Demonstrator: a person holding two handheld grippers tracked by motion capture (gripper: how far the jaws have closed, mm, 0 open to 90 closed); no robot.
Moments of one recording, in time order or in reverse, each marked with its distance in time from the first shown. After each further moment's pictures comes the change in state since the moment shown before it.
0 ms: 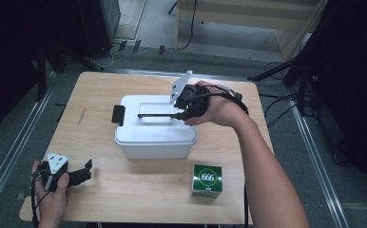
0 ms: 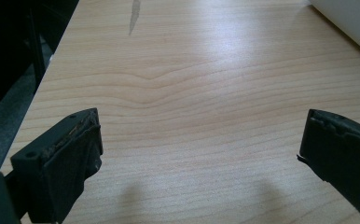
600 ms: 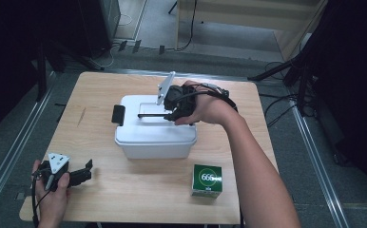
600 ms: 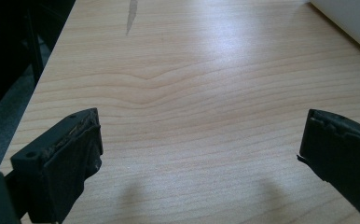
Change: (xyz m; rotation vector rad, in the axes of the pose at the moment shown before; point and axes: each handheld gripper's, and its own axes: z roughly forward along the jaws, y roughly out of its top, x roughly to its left) left arm 0.000 0.001 0.001 0.007 -0.006 0.010; right arm 0.002 0.026 0.016 0.047 0.023 -0.061
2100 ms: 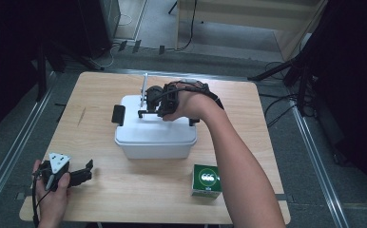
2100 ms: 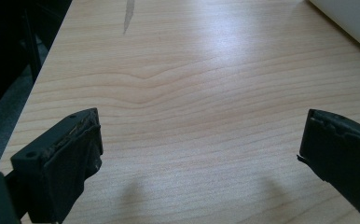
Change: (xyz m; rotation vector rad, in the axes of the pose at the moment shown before) left arm -0.001 0.000 0.001 0.001 -0.004 0.007; right arm -0.006 0.037 0.029 0.216 0.011 -0.034
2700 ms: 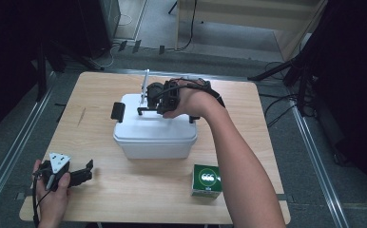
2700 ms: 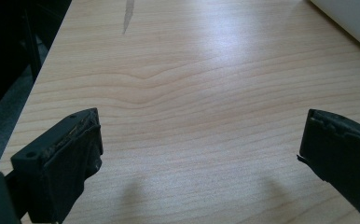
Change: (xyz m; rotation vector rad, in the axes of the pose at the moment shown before) left arm 0.000 0.000 0.000 -0.001 0.003 0.002; right arm -0.004 -0.001 -0.010 -0.037 -0.011 -0.004
